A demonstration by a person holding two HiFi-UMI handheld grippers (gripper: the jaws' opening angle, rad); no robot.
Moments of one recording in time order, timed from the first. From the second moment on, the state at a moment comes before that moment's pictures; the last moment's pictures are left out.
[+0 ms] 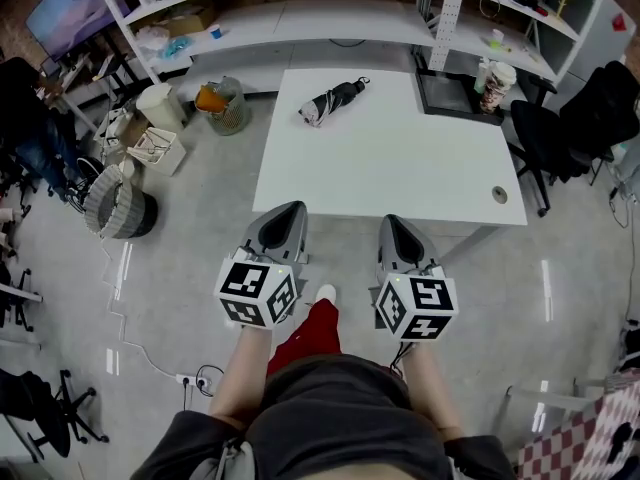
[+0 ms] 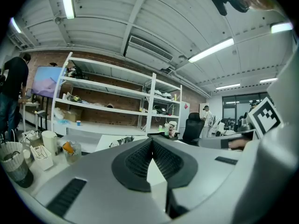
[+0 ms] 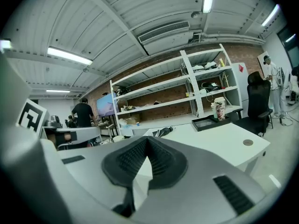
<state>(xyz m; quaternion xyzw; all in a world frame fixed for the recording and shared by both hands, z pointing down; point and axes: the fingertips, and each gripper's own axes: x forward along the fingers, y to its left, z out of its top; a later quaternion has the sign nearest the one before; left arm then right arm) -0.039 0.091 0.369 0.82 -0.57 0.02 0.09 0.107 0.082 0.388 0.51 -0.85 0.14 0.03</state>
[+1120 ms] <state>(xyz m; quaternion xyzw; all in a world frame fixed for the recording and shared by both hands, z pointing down) -0.082 -0.162 0.378 0.86 -0.50 0.08 0.08 0.047 -0.147 0.390 0.55 -0.82 0.15 0.05</state>
